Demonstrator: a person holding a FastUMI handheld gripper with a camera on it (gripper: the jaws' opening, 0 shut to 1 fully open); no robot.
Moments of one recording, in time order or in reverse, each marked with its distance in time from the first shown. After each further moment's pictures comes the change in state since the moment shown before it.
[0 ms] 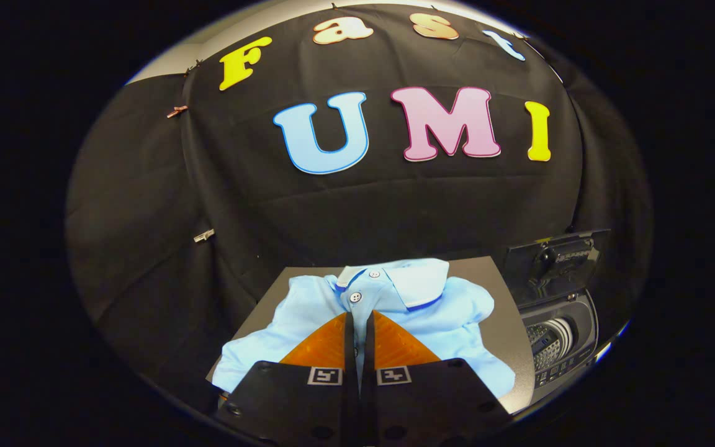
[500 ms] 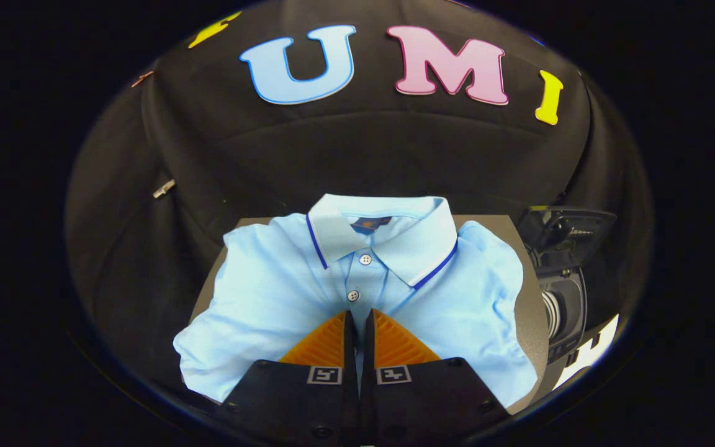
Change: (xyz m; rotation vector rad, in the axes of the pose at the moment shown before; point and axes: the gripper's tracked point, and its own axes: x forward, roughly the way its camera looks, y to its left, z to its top) arm 0.069 -0.013 -0.055 0.003 0.310 -0.091
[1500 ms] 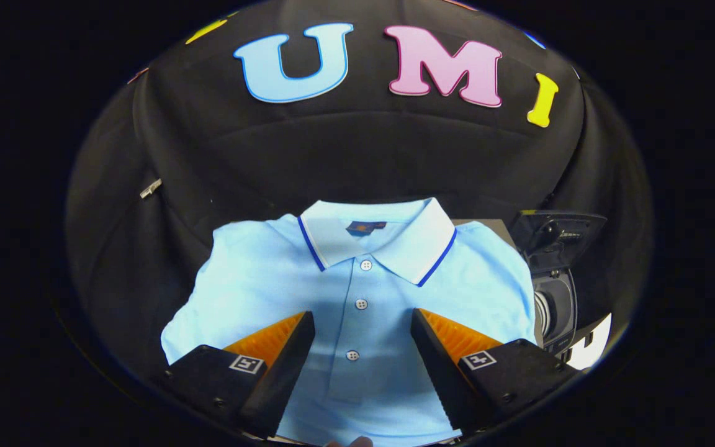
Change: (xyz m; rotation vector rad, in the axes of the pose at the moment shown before) arm 0.012 -0.007 -0.008 -0.032 0.126 -0.129
